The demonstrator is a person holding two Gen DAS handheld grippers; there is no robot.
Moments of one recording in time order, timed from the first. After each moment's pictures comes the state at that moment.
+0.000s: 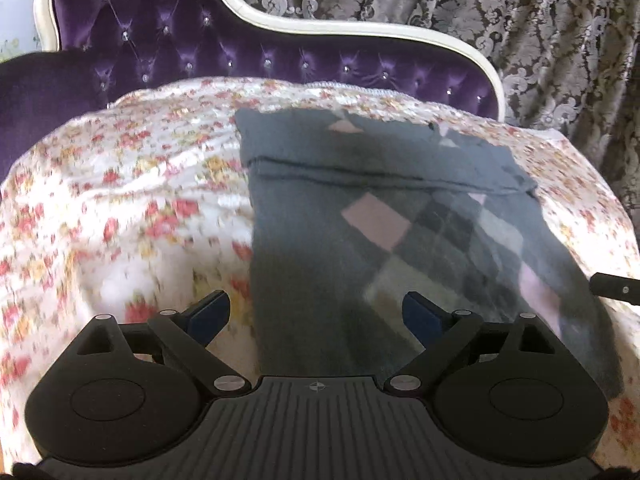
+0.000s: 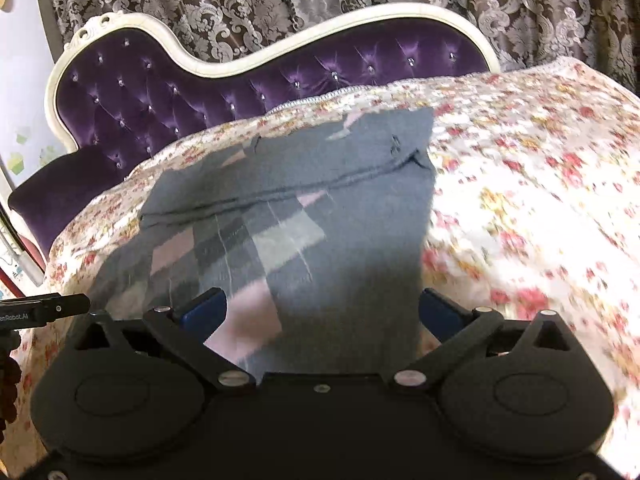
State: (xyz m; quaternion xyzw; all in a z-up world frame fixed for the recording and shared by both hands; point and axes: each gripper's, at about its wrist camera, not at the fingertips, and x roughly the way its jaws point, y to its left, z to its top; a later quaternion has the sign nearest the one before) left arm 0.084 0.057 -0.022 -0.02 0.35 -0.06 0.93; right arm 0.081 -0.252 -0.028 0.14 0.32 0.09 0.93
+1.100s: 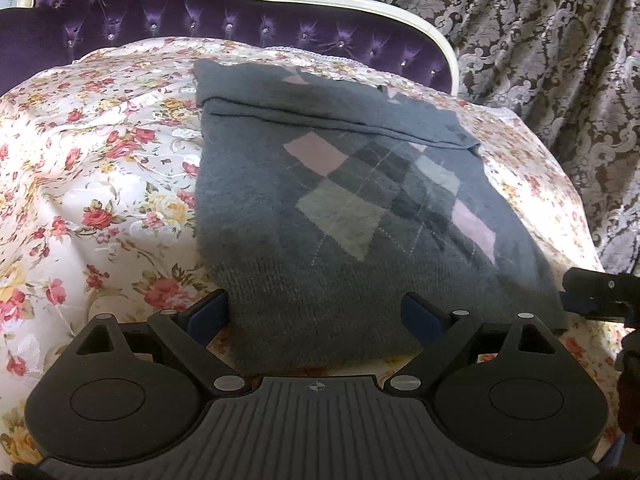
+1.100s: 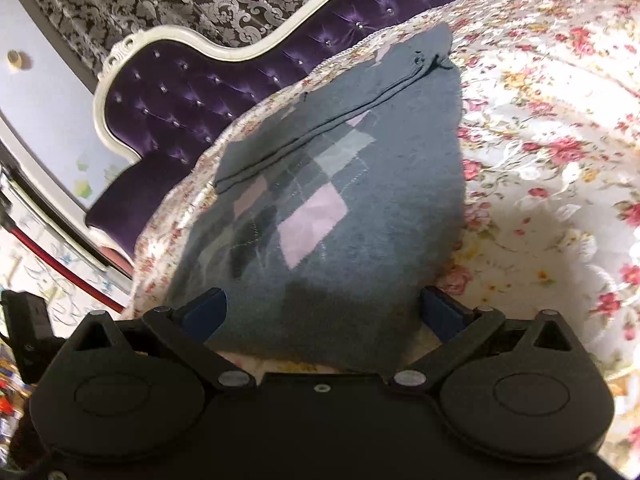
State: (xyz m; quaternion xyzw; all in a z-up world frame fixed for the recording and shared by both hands) left arm 0.045 0.045 -0.041 -0.06 0.38 -0.13 0.91; right arm 0.037 -0.256 -0.055 0.29 0.35 0.19 0.87
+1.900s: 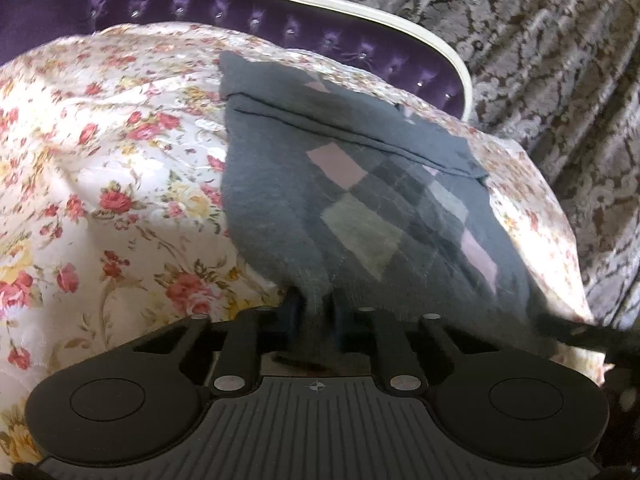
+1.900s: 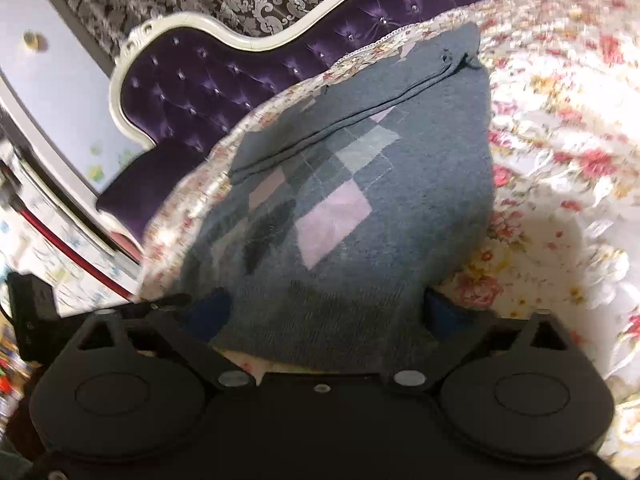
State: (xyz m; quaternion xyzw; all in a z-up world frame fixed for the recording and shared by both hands) left arm 0.052 0.069 -0.041 -0.14 0.37 -0.13 0.91; right arm 0.040 -0.237 -0.050 0.22 0.35 0.19 0.89
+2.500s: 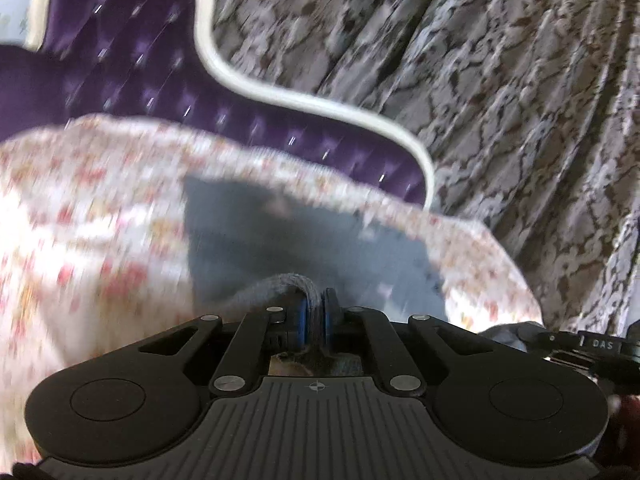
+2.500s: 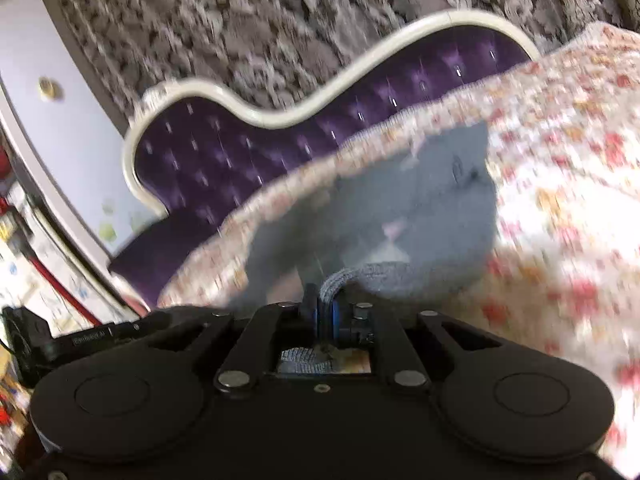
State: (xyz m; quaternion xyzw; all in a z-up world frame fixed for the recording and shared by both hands) left arm 0.080 0.067 0.042 -0.14 0.25 -0.16 0.95; right arm 0.076 -0.275 0.017 0.28 0.24 0.20 0.91
